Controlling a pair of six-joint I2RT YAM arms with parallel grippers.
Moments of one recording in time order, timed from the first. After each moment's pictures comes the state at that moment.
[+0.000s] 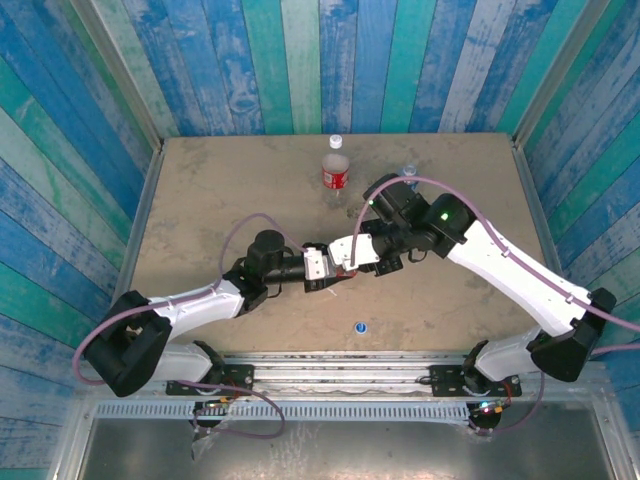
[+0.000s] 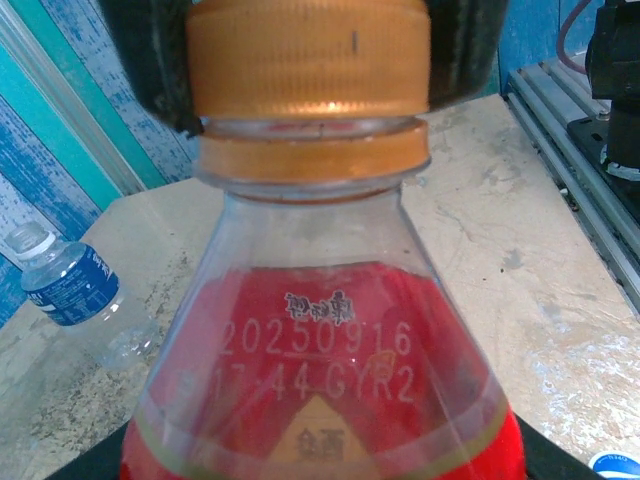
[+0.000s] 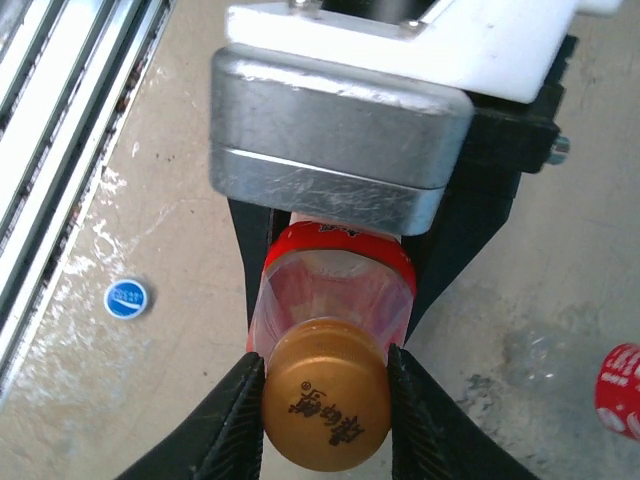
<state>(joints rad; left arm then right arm) -0.70 1.29 0.49 0.57 0.66 0.52 0.85 1.40 1.49 -1.12 -0.26 -1.07</state>
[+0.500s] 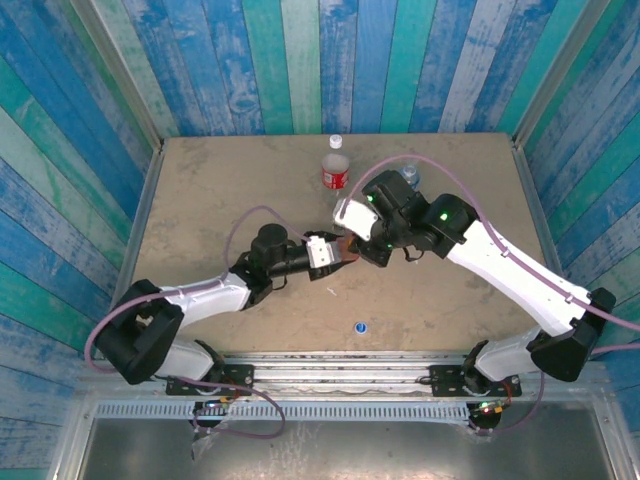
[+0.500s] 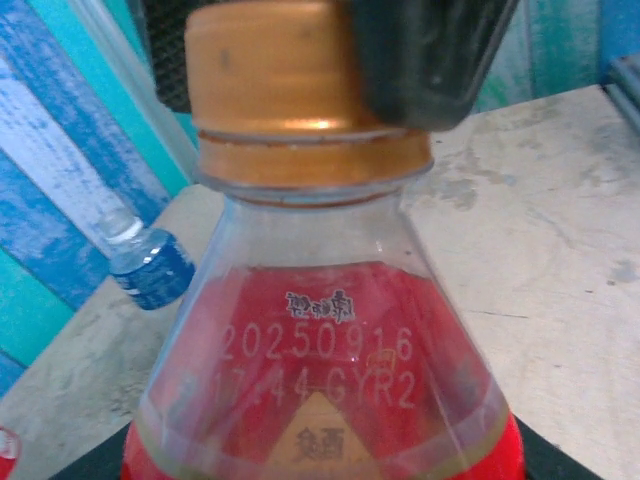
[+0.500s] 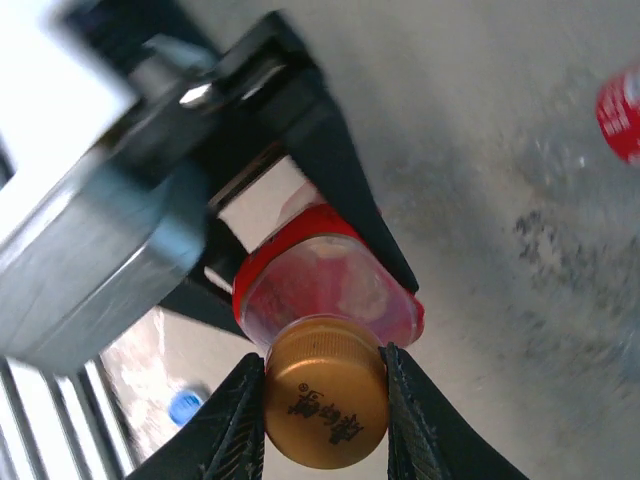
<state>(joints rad) -0.69 1.38 0.54 0.67 0.54 0.50 0.85 1.40 1.49 -1.01 -0.06 -0.15</state>
